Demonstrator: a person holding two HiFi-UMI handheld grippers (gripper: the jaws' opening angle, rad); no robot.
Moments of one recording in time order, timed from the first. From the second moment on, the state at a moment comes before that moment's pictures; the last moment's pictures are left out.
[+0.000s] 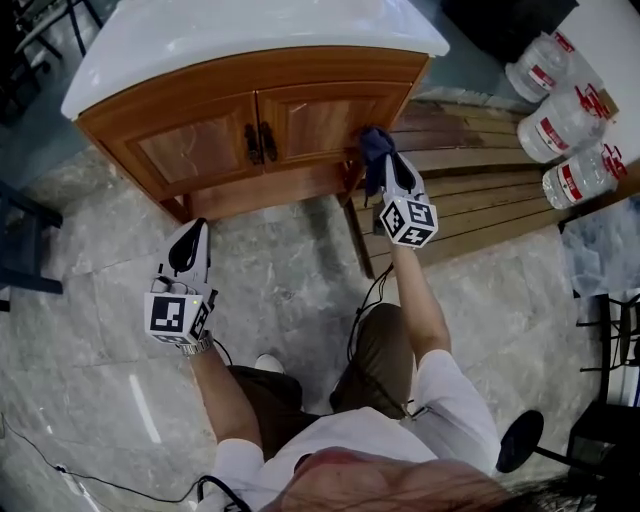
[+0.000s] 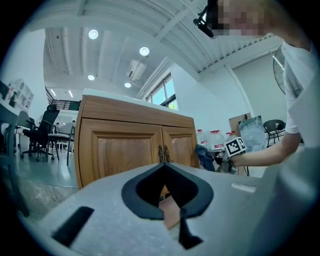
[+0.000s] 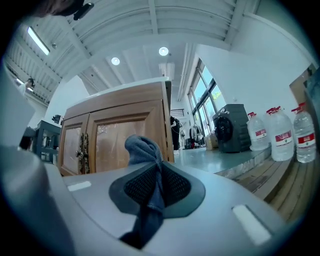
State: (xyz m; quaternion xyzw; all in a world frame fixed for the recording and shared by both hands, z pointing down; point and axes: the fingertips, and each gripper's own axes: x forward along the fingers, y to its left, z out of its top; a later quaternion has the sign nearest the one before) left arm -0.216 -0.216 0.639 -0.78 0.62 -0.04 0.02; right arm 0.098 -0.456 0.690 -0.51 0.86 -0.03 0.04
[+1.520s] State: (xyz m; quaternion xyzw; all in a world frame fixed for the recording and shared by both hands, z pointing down) left arm -0.160 -0.113 0.326 -0.79 0.61 -0.04 -0.10; right arm 0.062 -0.219 0.274 -0.37 0.92 -0.10 -0.01
